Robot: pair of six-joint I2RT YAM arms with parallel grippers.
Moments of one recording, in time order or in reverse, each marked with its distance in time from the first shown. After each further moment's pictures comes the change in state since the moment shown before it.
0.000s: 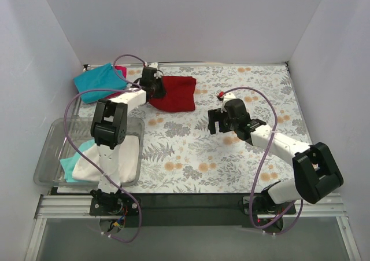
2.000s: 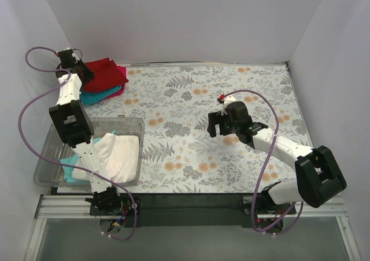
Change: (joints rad) left arm 0.658 0.089 0.522 -0.404 0.102 0.006; right arm -0.001 -0.049 -0.057 0.017 -0.050 -0.004
